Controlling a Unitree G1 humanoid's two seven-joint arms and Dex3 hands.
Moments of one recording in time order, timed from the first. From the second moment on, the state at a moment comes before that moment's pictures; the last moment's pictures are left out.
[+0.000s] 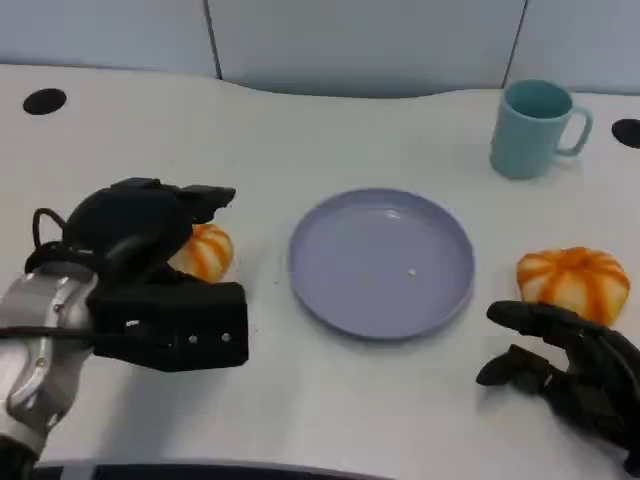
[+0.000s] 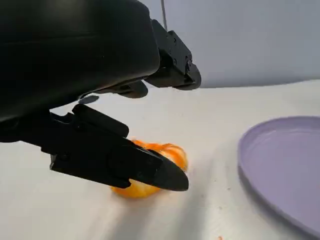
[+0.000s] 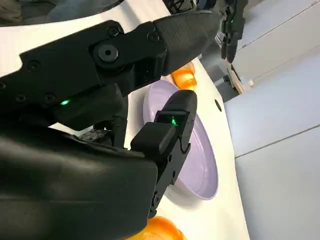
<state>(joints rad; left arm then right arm) -0.47 0.42 -0.28 0.26 0.80 -0.05 -0.18 -0.33 -0.12 -0.27 0.93 0.39 -0.15 0.91</state>
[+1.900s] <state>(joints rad) -0.96 0.15 -0.57 1.28 0.78 0.11 -0.02 -0.29 -0.12 -0.26 0.87 0.40 -0.11 0.91</state>
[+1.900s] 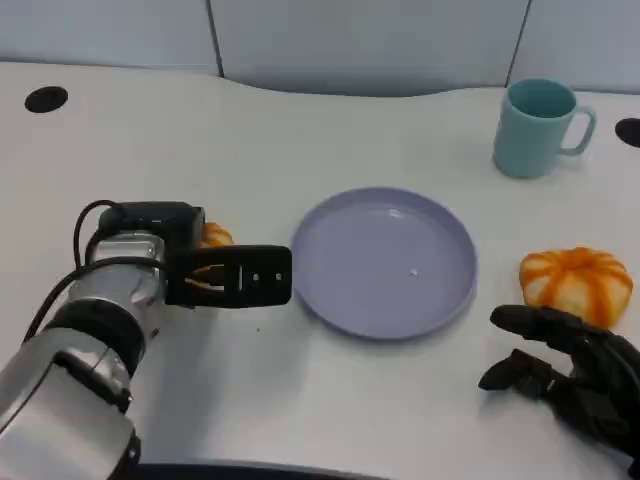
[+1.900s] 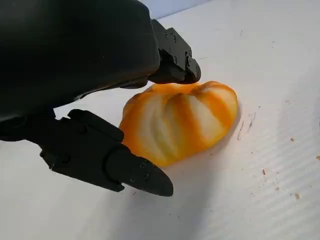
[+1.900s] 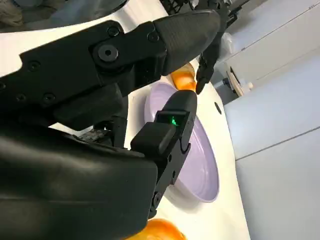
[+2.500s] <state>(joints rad) -0.97 0.13 -0.58 1.34 0.77 0.08 0.03 -0.29 -0.12 -0.27 0.88 0.40 -0.12 0.93</state>
